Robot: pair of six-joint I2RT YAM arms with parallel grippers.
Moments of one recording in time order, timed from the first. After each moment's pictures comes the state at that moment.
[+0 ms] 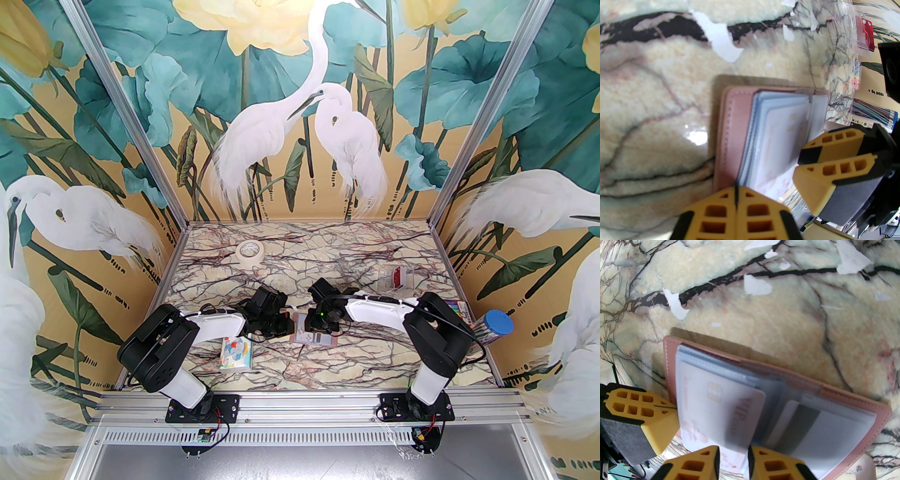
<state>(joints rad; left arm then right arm) -0.61 1.60 0.63 -0.05 0.49 -0.75 0.80 1.75 1.00 -0.47 -0.28 0.78</state>
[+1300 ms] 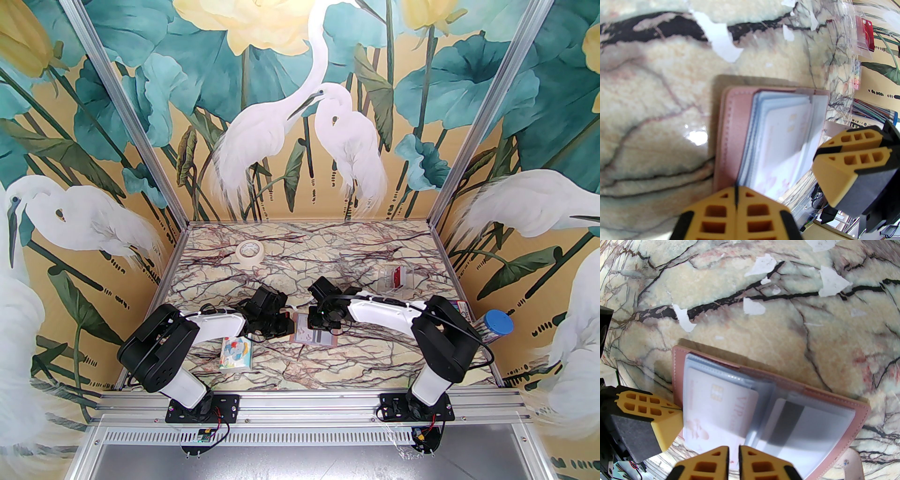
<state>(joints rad) -0.61 1.60 0.63 -0.05 0.49 -0.75 0.81 1.71 1.01 -0.49 -0.20 0.77</state>
